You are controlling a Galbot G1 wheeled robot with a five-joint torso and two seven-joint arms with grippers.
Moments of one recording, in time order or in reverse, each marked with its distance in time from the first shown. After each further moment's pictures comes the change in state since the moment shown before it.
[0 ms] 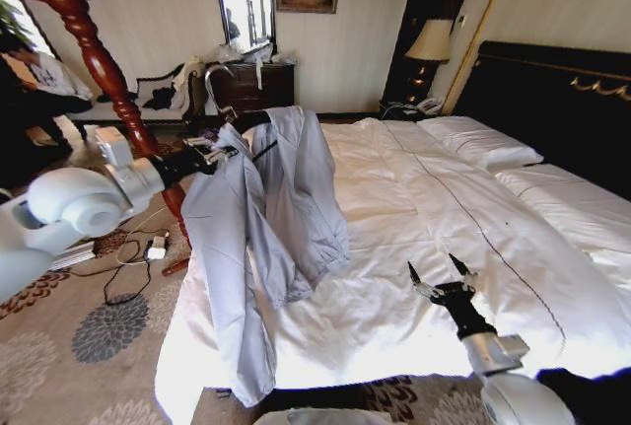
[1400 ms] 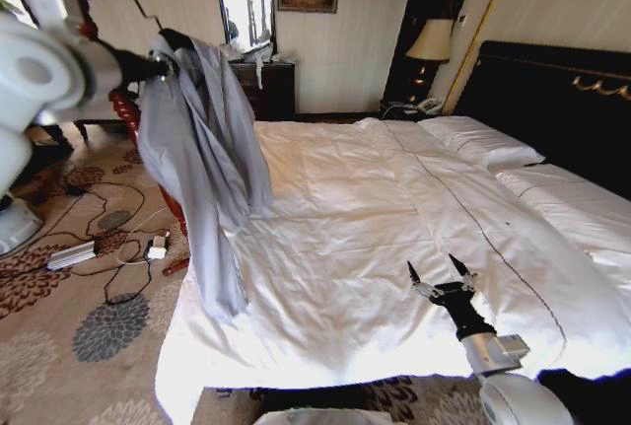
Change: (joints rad) left arm -0.569 -0.435 0.086 0.430 -0.250 0.555 -0.664; right arm 0.010 -0.008 -0.009 0.002 0.011 -0.009 0.005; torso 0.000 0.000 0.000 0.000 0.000
